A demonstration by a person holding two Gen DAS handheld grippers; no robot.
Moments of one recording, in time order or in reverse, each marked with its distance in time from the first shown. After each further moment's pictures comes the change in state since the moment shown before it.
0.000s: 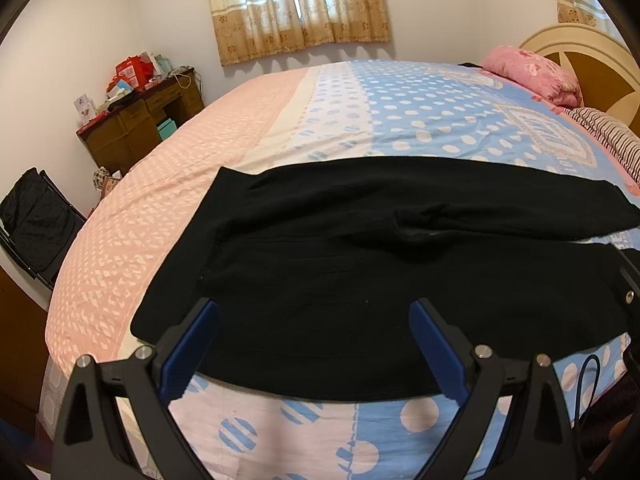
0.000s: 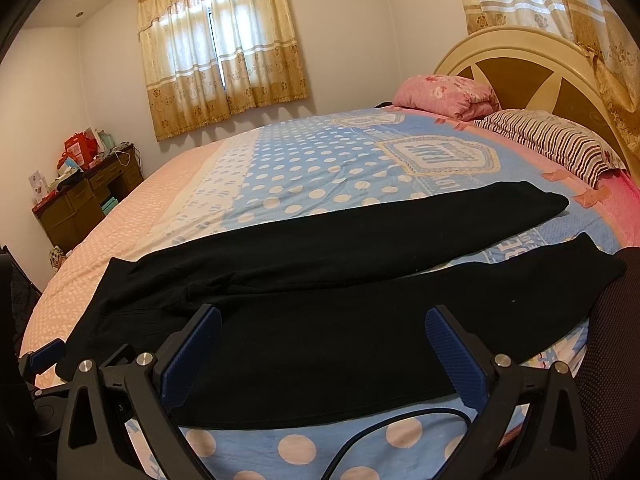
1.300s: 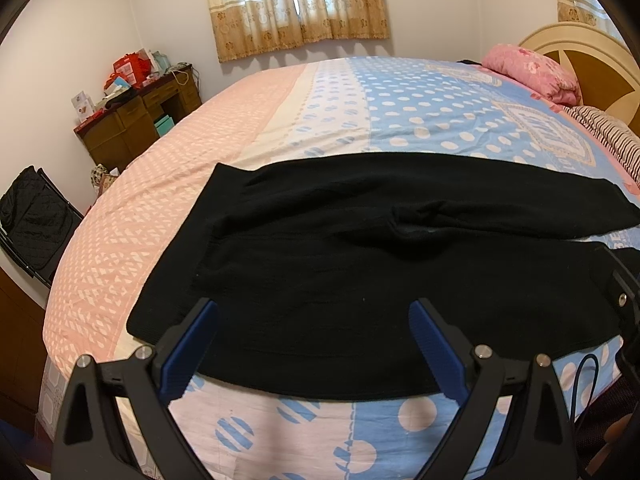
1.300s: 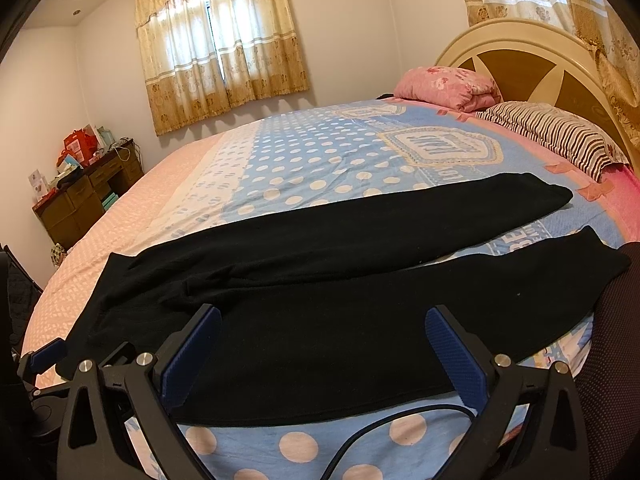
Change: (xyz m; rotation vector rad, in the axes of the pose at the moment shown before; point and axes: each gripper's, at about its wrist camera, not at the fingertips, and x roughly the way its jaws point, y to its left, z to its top) left arm 0.002 -0.002 0.001 0.000 0.014 -0.007; right arm 0.007 0.001 -0.003 0.009 0.037 0.005
